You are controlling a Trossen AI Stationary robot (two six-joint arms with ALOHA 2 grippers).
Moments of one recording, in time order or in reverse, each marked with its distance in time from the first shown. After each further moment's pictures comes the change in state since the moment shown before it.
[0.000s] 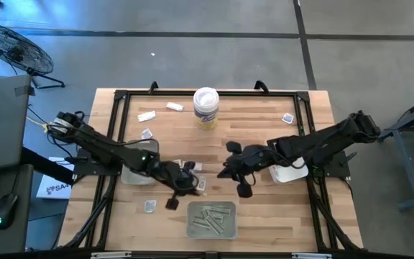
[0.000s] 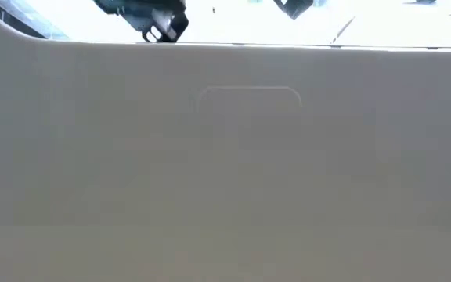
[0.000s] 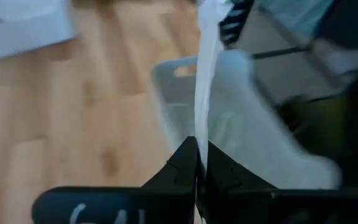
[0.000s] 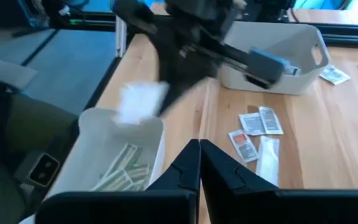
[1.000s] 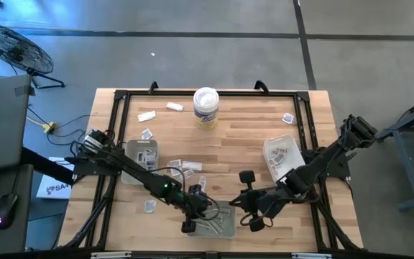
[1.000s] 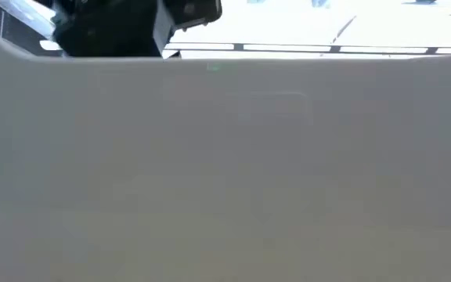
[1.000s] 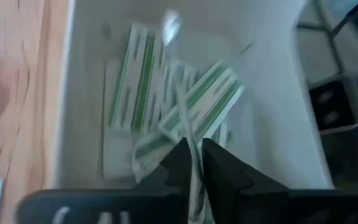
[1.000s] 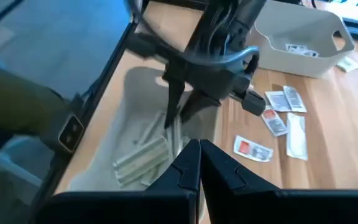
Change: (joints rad) left arm -0.140 0.412 0.219 -0.055 -0.087 -0.374; right arm 0.367 0.074 -0.001 -0.062 0.401 0.135
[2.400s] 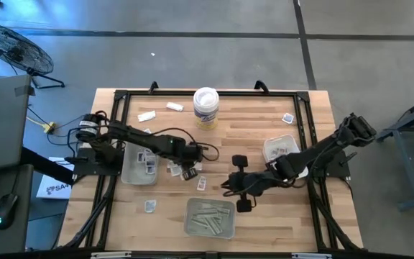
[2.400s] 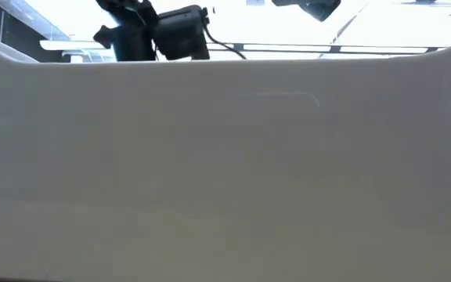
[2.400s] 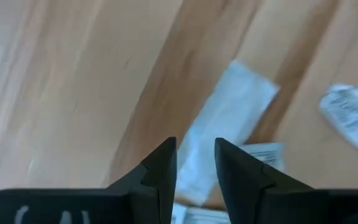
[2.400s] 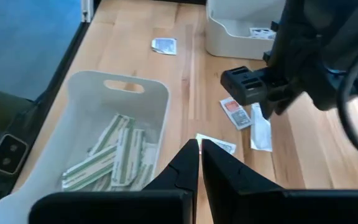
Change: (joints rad) left arm 0.433 -0.123 -0.068 -0.523 -0.105 0.008; right arm -0.185 0.002 0.000 -0.006 -0.093 -0.012
